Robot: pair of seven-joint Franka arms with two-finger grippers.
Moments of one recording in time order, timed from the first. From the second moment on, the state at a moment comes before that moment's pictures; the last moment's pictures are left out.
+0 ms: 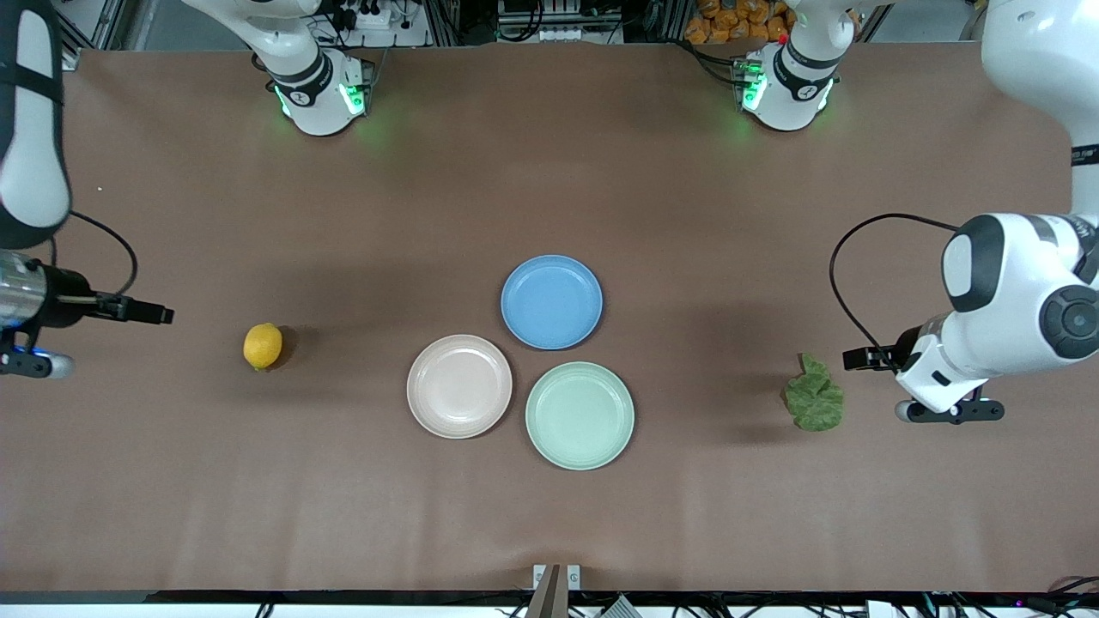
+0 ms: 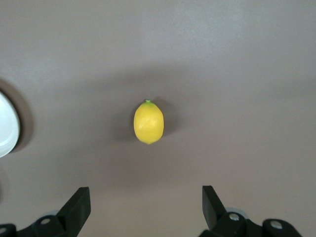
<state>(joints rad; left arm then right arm) 0.09 0.49 -0.16 -1.57 0.08 1.94 -0.11 -0.10 0.31 -0.05 -1.56 0.08 1.68 0.03</state>
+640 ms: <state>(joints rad) 0.09 0.65 -0.16 -1.57 0.10 2.10 -0.11 -0.09 0.33 -0.04 -1.88 0.08 2.10 0.03</state>
